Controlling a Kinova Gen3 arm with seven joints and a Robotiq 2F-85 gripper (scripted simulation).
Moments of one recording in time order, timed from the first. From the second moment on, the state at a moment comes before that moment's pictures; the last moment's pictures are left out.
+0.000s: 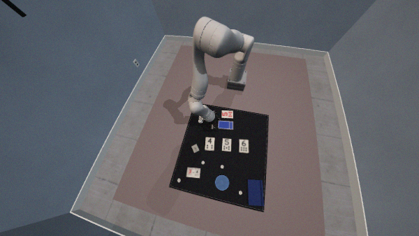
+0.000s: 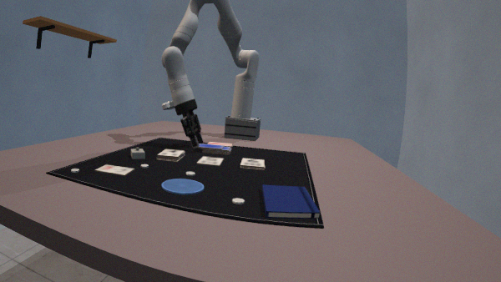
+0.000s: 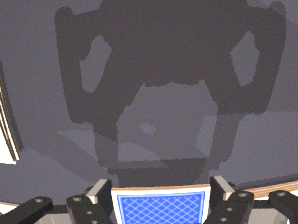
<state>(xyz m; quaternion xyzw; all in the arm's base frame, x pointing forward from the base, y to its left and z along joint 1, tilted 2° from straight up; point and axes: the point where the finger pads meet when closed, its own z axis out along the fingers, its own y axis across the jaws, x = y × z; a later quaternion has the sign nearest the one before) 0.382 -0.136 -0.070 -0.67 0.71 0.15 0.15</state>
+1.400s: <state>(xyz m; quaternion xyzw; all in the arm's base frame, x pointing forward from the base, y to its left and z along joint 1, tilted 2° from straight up) 0.384 -0.141 -0.061 -0.67 0.71 0.15 0.15</state>
